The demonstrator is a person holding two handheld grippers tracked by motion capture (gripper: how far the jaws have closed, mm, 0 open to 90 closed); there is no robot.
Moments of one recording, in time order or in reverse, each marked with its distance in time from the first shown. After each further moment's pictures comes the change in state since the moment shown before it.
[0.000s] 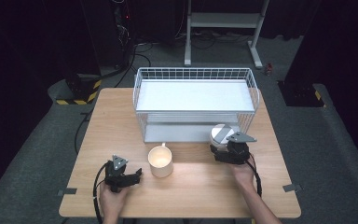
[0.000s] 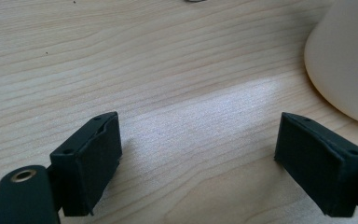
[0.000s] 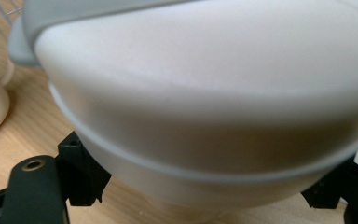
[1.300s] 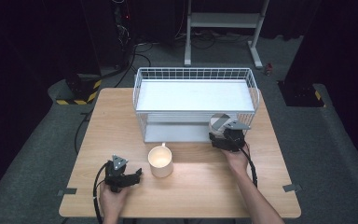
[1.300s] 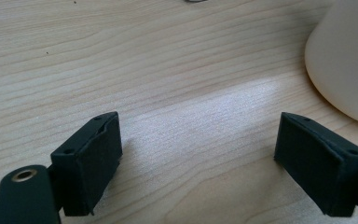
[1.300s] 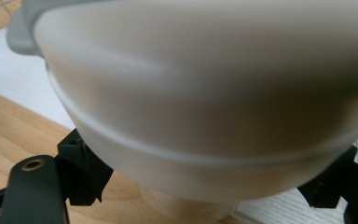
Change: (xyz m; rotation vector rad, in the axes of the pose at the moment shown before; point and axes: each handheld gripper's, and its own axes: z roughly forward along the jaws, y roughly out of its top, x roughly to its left) left arm 0.000 0.000 0.000 0.000 0.003 0.003; right arm -0.021 0.018 0.042 -0.009 -0.071 0.043
